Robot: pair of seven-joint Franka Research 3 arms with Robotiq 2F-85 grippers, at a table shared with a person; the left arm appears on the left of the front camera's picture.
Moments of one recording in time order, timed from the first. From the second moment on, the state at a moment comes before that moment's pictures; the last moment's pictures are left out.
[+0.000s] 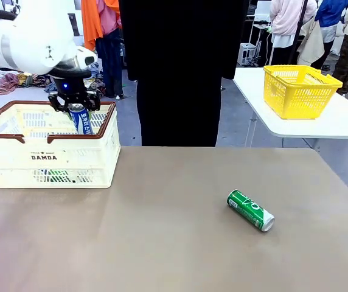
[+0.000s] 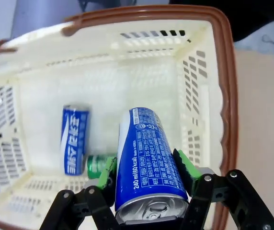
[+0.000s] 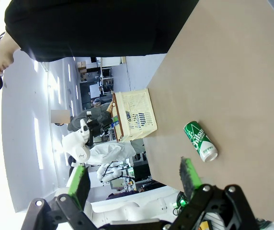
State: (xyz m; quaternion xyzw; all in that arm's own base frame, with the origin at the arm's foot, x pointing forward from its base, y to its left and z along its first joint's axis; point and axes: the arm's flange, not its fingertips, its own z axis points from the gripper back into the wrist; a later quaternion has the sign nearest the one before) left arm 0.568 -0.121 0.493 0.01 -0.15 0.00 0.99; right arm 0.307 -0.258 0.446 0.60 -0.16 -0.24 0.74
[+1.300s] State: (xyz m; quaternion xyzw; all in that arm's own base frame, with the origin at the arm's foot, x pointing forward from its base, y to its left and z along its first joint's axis) left arm 0.641 -0.092 0.395 -0.03 -0.02 -0.10 0.99; right arm 0.307 -0.257 0.446 0.60 -0.16 -0.24 0.74
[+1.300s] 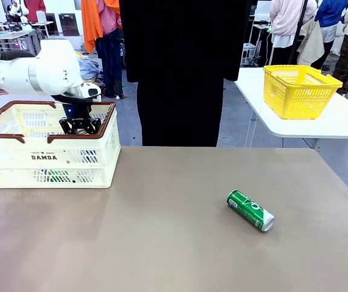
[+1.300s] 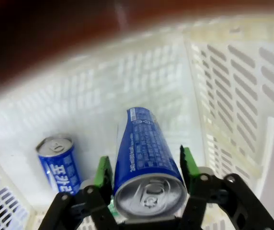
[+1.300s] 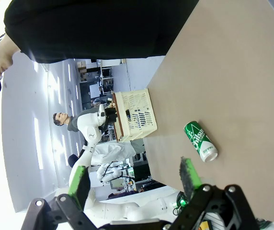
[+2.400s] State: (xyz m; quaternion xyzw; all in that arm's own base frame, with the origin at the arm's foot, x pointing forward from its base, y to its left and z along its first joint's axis) left arm 0.568 -0.049 0.594 -0.14 -0.13 -0.07 0.98; right arm 0.307 -0.257 0.446 0.60 -0.16 -0.24 0.74
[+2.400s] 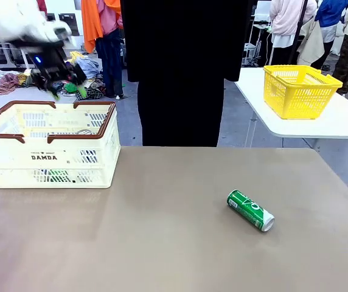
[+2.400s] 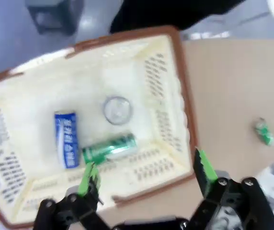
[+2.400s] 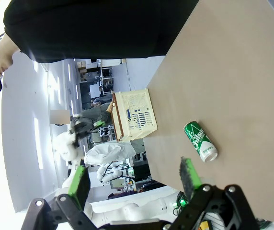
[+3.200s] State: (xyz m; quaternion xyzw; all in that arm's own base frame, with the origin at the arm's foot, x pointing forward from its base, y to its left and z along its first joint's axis) left arm 0.379 0.145 0.540 -0.62 -0.11 -0.14 0.77; right arm 0.307 -0.257 0.446 0.60 -0.16 -0.24 0.74
